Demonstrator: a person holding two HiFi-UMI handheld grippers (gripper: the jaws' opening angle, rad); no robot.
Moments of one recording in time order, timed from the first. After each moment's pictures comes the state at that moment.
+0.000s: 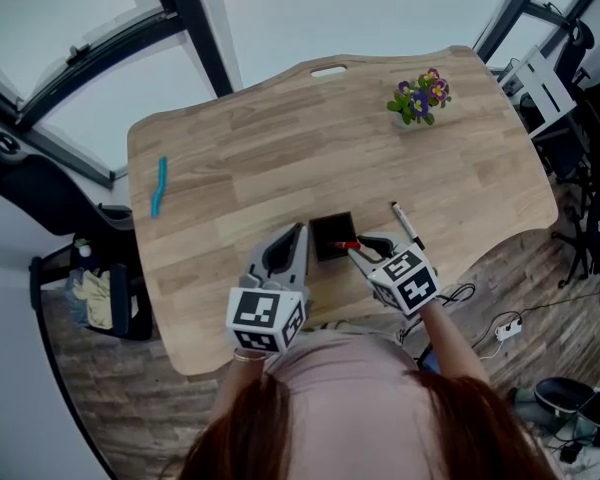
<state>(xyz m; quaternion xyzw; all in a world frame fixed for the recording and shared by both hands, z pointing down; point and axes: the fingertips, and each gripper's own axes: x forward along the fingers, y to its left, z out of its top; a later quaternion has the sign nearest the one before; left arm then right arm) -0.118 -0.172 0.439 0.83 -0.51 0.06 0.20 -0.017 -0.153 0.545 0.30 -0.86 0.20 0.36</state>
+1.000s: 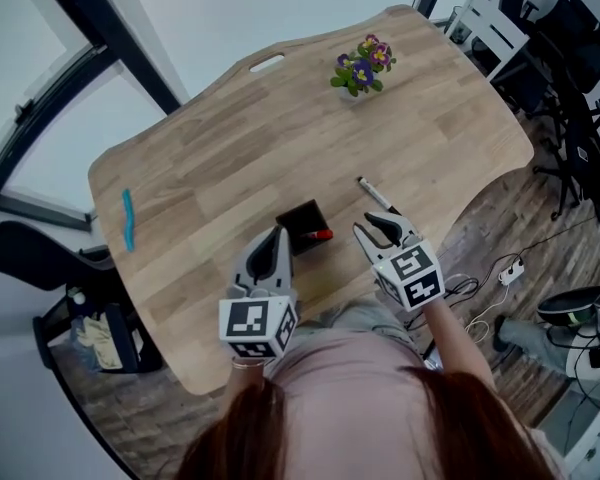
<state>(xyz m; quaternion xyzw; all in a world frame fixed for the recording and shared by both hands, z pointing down) -0.091 -0.166 0.447 0.85 -0.48 0.08 0.20 0.056 -0.157 0.516 0.47 -0.82 0.17 0.28</state>
